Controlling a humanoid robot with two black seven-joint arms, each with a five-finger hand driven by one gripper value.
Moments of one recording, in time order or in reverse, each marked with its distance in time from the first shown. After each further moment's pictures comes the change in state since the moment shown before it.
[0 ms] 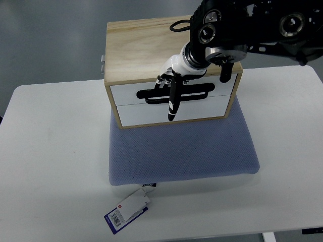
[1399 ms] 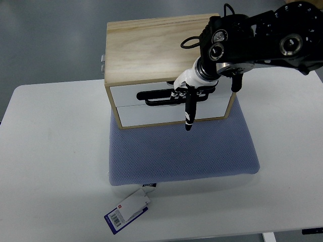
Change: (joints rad) left arm 0.000 0.000 -0.002 0.001 0.000 0.000 0.000; right arm -0.088 -0.015 -0.018 -0.014 -0.090 0.100 0.000
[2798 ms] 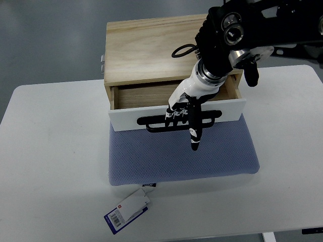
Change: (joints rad) left arm 0.000 0.000 0.000 0.003 0.000 0.001 0.000; right arm 0.093 -0.082 0.061 0.145 0.053 0.205 0.000
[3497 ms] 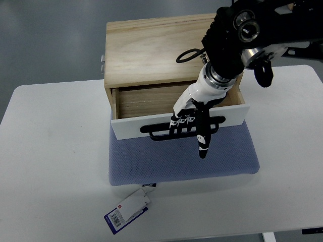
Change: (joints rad) left arm 0.000 0.000 0.000 0.001 0.000 0.000 0.000; right arm 0.008 -0.051 0.007 0.059 0.026 0.063 0.004
